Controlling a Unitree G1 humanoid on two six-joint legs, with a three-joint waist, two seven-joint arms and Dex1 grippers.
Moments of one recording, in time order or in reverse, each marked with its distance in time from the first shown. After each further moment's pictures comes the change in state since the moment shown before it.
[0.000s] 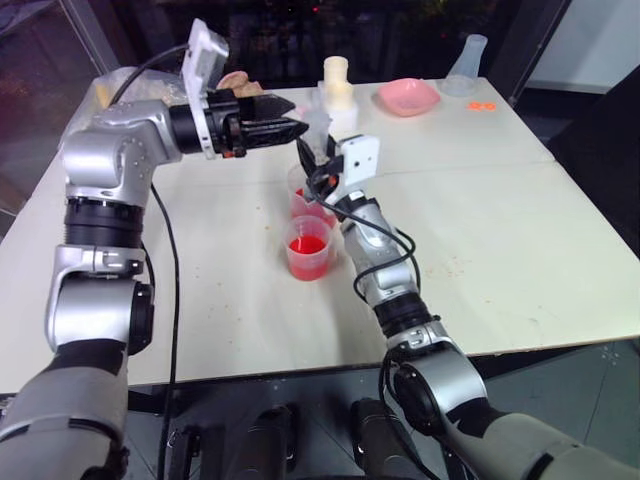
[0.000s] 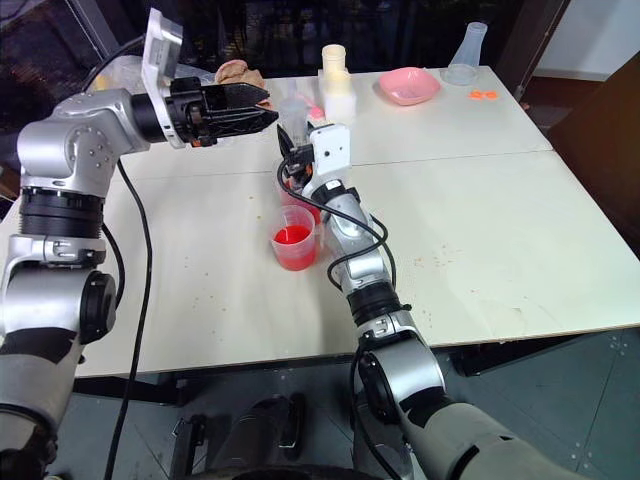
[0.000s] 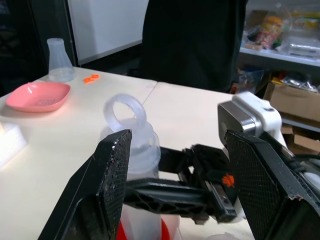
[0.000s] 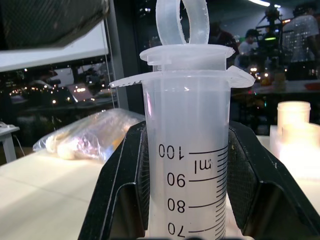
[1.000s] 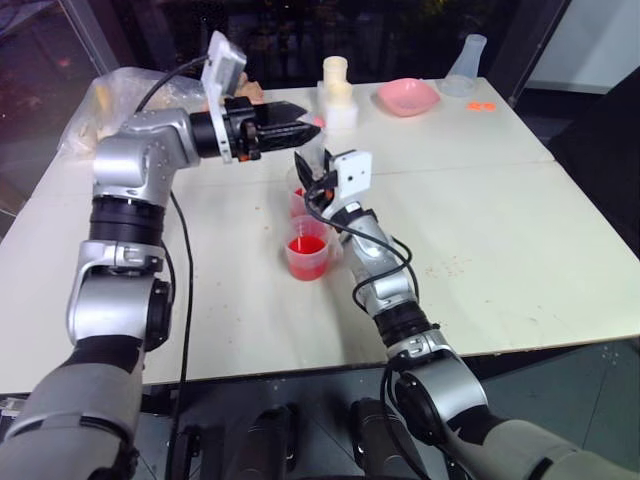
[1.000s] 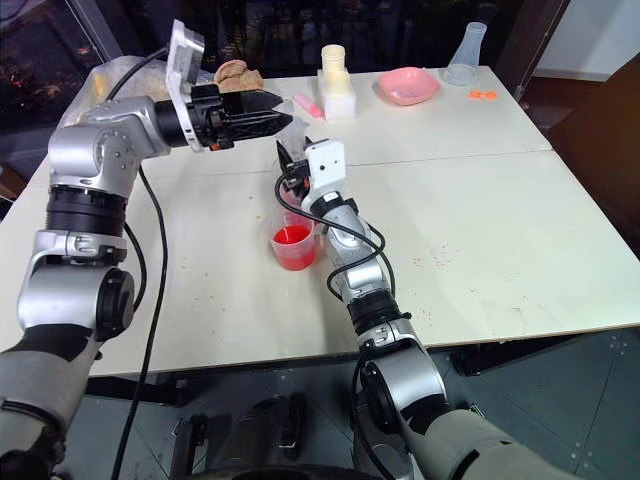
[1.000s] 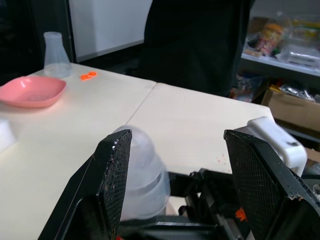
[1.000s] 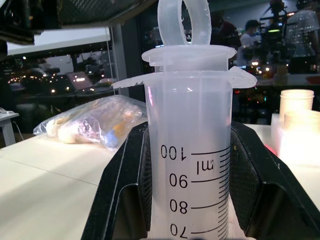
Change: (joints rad) left arm -0.014 -0.051 0.027 0.055 0.023 0.020 0.020; right arm 0.037 0.001 0.030 -0.009 -0.030 0.001 -0.010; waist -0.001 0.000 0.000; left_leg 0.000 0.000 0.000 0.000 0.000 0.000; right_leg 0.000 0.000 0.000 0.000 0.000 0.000
